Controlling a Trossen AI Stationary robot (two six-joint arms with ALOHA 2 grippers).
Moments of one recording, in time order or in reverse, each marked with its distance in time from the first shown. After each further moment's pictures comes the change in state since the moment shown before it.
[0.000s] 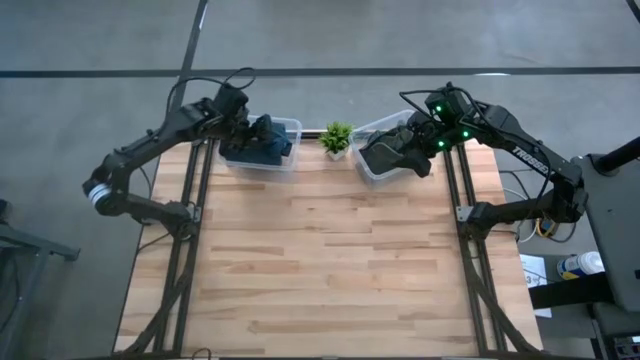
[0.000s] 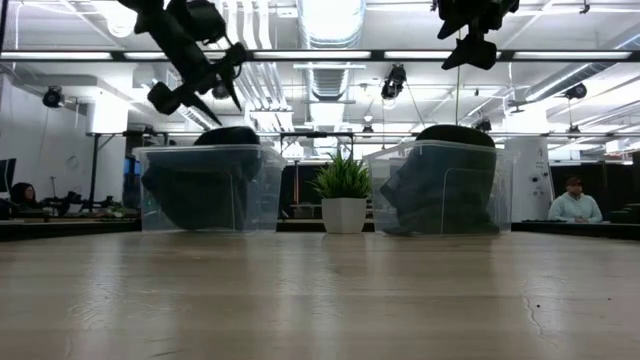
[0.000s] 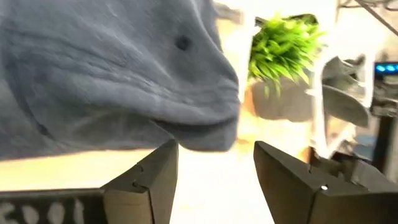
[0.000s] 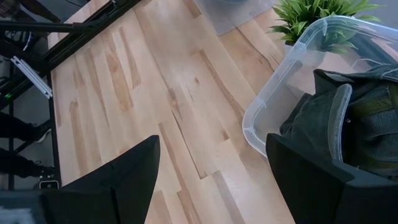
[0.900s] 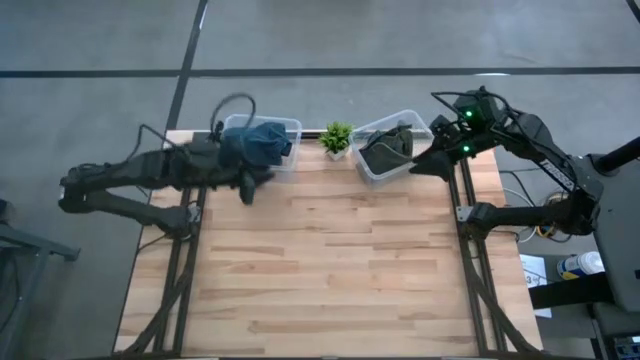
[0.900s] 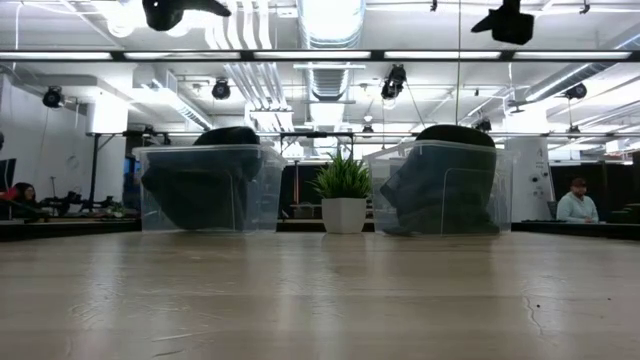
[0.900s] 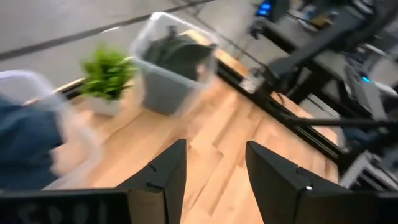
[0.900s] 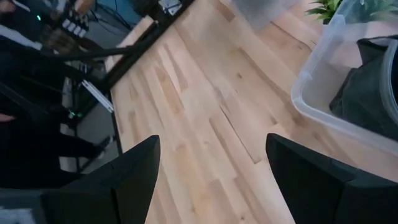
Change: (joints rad) left arm -0.712 -0.347 -0.072 0.200 -0.495 0.419; right arm 0.000 -0.159 0.000 -0.072 -0.123 0.199
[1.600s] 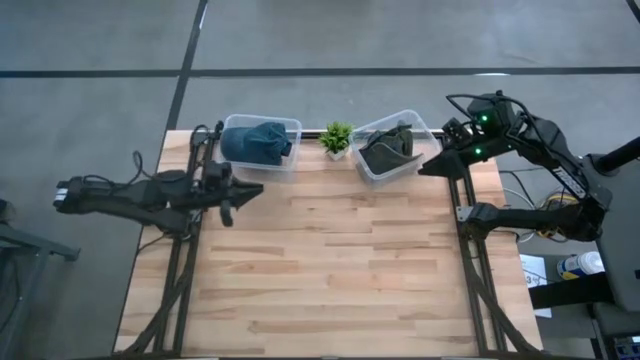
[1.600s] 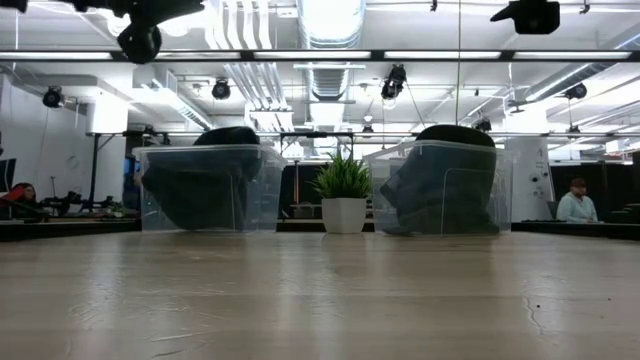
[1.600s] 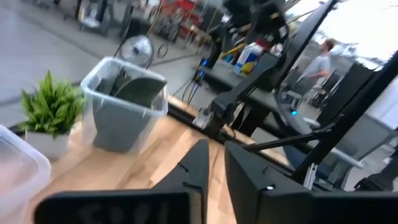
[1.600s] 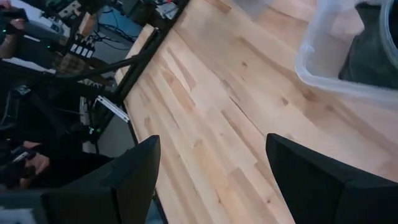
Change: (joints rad) left arm -0.148 -0.359 -0.565 0.588 -0.044 0.108; right arm 0.000 -0.080 0.000 -0.041 0.001 0.185
